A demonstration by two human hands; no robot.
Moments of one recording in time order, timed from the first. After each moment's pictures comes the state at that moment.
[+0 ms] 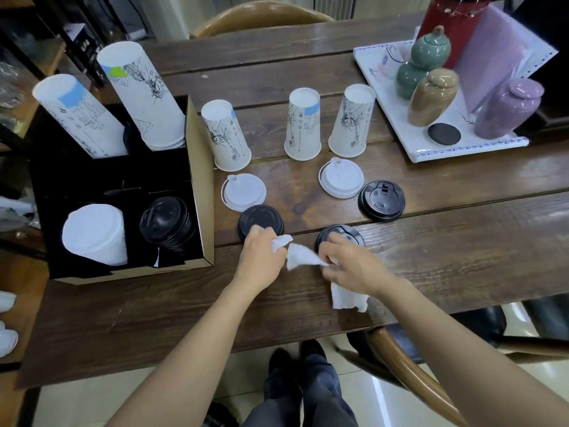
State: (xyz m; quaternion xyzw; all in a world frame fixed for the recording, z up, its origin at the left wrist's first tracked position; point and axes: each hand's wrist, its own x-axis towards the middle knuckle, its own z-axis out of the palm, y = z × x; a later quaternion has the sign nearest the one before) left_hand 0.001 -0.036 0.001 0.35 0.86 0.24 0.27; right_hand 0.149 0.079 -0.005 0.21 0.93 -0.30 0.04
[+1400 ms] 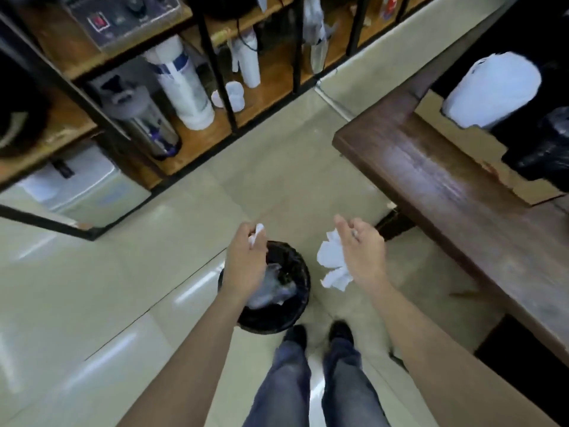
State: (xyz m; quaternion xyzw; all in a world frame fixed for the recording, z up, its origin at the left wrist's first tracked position) left_hand 0.093 -0.489 -0.052 -0.26 0.80 0.53 0.05; right_hand 0.057 -0.315 -0.053 0.12 0.86 -0.49 0.08
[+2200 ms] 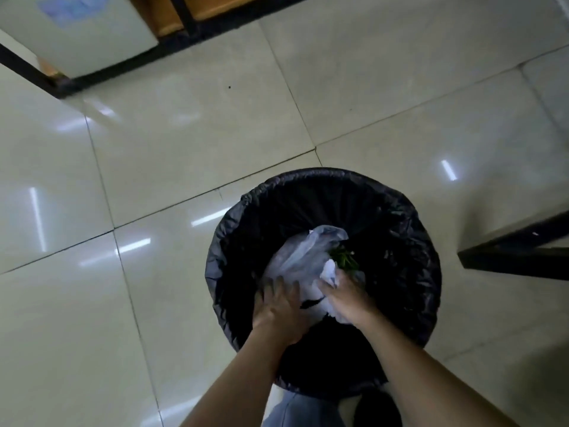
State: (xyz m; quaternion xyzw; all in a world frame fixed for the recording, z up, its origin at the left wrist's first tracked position) left_hand 0.172 -0.539 -0.565 -0.20 0.83 0.16 0.49; right_hand 0.098 -0.428 -0.599 0.03 0.83 -0.24 0.51
